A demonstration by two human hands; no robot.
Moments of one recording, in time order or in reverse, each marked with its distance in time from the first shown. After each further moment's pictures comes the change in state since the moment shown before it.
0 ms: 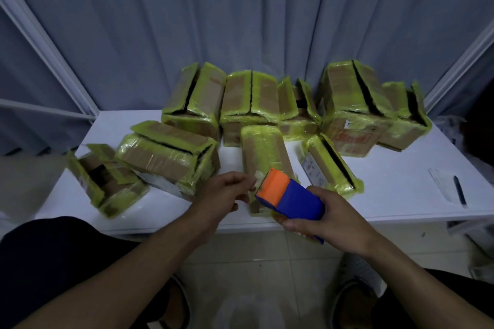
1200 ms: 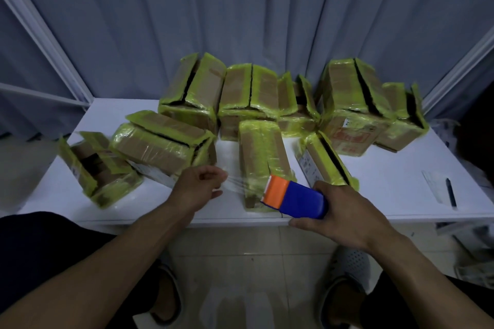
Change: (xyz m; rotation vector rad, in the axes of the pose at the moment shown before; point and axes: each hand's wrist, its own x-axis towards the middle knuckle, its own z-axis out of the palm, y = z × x) left_hand 0.031 -0.026 -0.034 -0.035 0.209 0.001; right_hand -0.001 -0.003 -0.024 -0.702 0.030 0.000
